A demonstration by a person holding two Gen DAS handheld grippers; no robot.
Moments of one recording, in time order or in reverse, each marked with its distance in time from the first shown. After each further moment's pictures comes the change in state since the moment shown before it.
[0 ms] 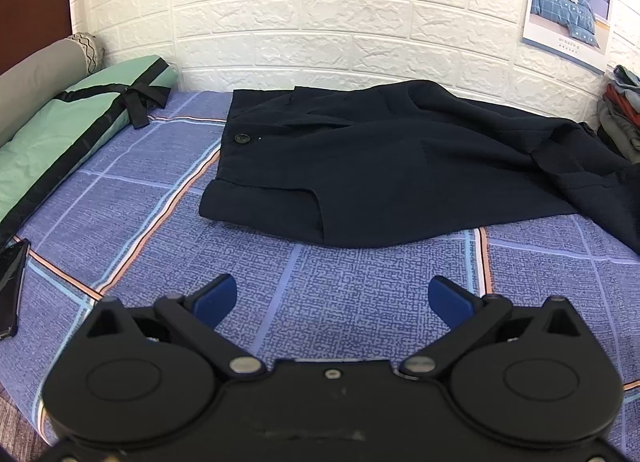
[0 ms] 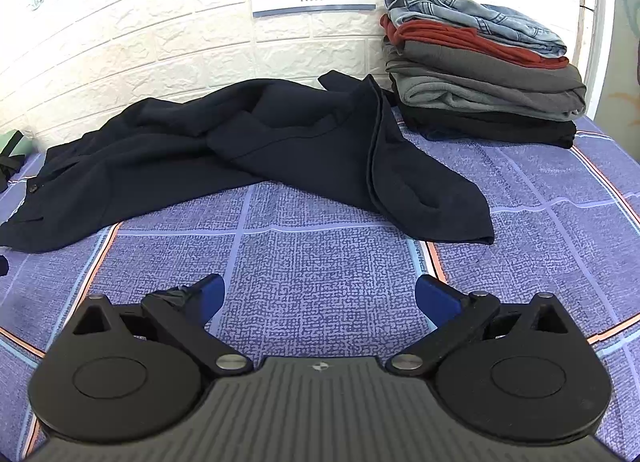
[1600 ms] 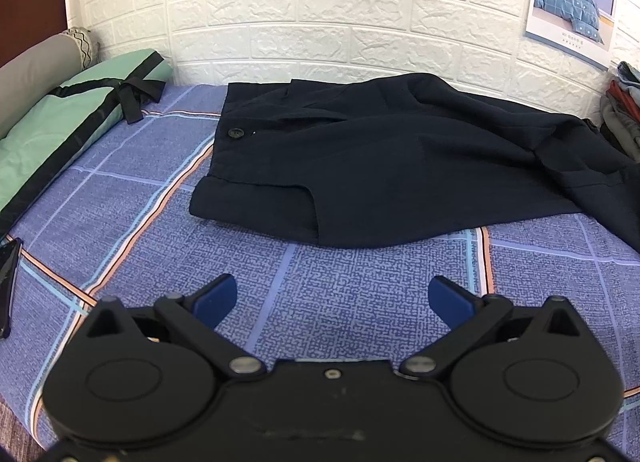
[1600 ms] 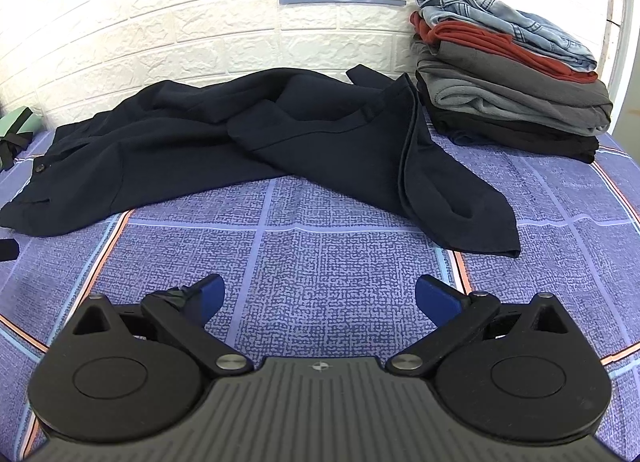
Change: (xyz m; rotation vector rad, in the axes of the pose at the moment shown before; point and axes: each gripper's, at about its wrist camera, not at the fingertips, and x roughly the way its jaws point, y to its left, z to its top) left arm 0.010 0.002 0.006 -0.002 0.024 -0.007; right arm 0.010 0.016 0.006 -0.063 0.023 0.022
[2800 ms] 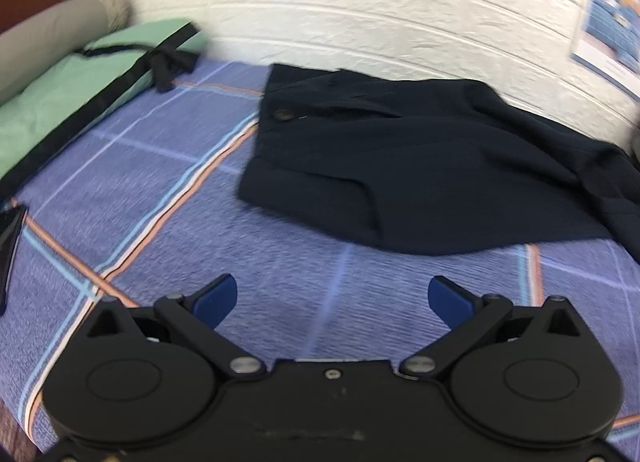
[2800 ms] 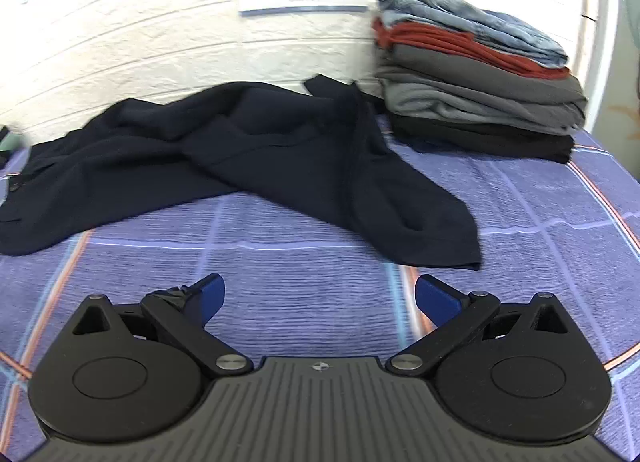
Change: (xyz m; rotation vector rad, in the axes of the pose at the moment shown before) left arm 0.023 0.053 0.002 -0.142 0.024 0.020; right arm 0.011 -0.038 0.004 0.045 -0.028 -0.075
